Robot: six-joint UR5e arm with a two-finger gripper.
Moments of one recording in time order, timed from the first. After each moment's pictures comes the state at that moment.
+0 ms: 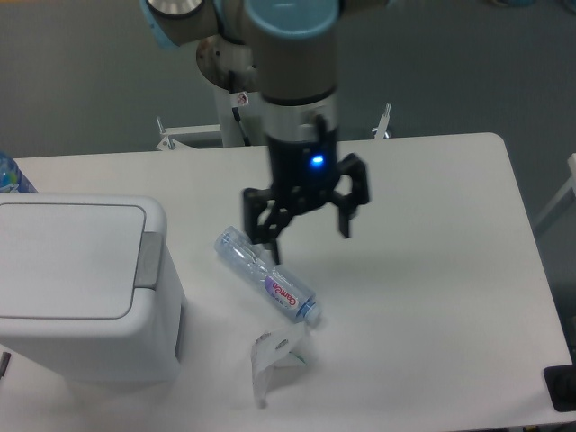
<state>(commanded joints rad) 2.29 -1.78 -1.40 -1.13 1.51 -0.11</state>
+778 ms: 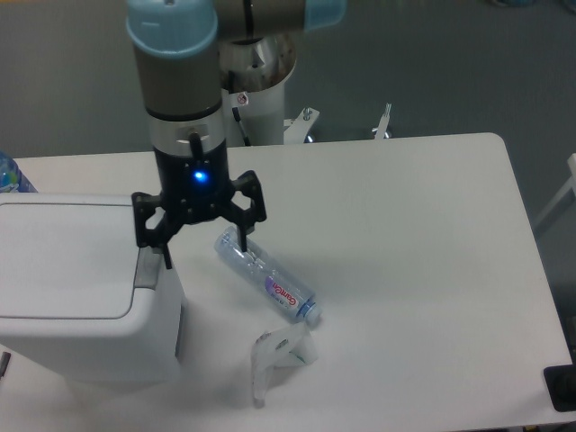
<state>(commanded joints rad) 2.19 -1.77 -1.42 -1.13 1.50 -0.12</state>
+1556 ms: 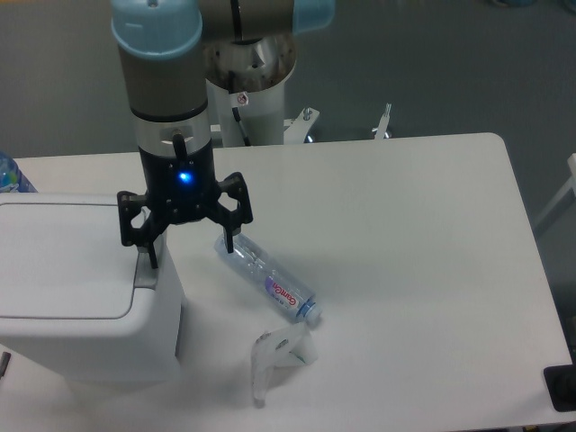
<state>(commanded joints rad) 2.19 -1.78 -1.43 -1.13 1.50 -0.12</state>
